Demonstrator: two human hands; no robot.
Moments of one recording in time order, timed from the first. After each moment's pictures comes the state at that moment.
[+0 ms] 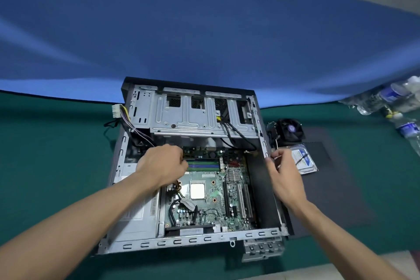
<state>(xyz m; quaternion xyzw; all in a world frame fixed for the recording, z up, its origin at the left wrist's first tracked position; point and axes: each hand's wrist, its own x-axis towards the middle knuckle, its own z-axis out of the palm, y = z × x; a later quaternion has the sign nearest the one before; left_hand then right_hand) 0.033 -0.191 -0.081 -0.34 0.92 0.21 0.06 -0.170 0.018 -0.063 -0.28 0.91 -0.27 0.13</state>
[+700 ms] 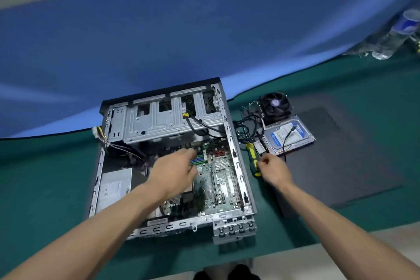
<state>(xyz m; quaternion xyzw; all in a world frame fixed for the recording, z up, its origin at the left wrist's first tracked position) -0.033 -0.090 -0.025 -0.27 0.95 0.12 0.07 -0.223 0.071 -0.123 -0.19 0.89 -0.27 0.32</state>
